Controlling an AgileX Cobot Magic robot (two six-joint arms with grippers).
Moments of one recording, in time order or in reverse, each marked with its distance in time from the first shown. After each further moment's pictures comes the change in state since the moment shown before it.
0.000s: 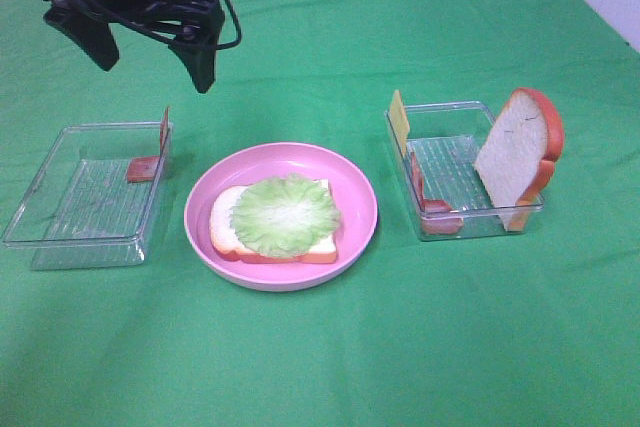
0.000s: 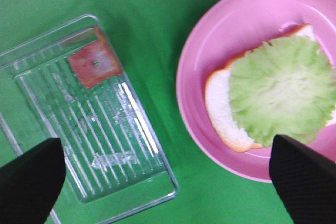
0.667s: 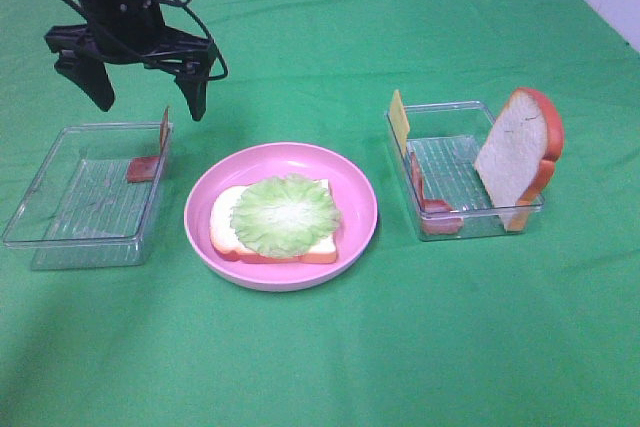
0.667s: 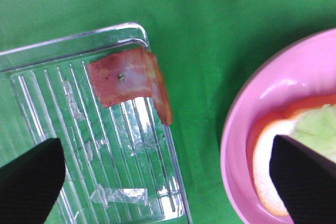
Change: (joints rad) left arm 0.078 0.234 -0.134 -0.013 0.007 -0.093; right arm 0.000 0.000 0.000 0.000 0.000 0.000
